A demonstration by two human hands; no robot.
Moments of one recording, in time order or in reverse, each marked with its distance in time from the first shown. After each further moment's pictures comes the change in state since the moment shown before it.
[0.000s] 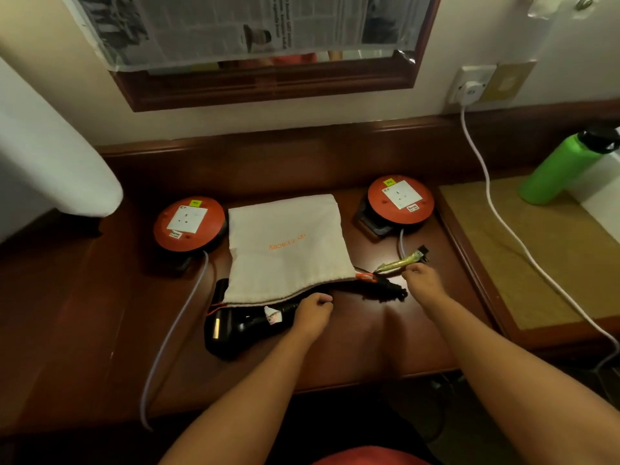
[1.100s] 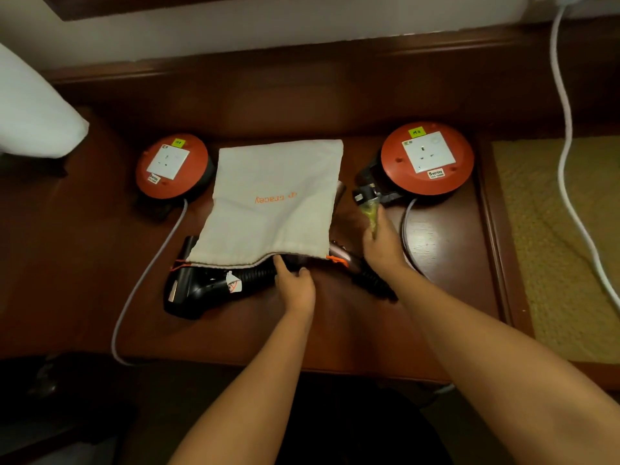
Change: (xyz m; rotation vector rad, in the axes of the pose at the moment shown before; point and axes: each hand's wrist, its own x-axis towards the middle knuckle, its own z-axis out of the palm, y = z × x) left_hand 0.070 -0.008 0.090 -0.379 0.605 -0.271; right_hand 0.102 0.005 0.057 -0.067 -0.290 -0.433
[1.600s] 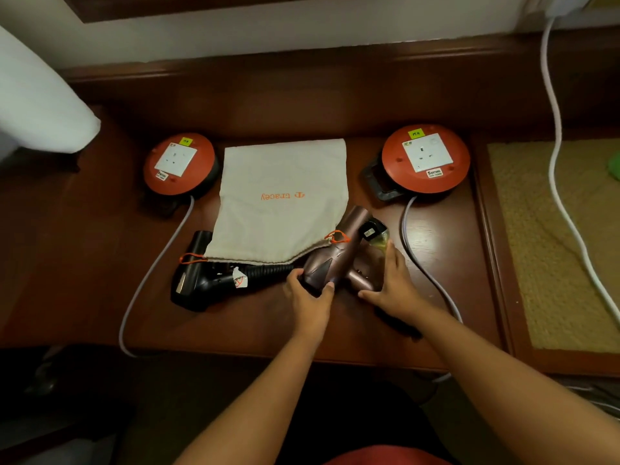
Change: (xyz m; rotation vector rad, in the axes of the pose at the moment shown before) left_hand -0.064 -0.004 -0.026 0.150 -0.039 0.239; right_hand -0.079 0.036 -0.024 -0.262 -0.328 0.011
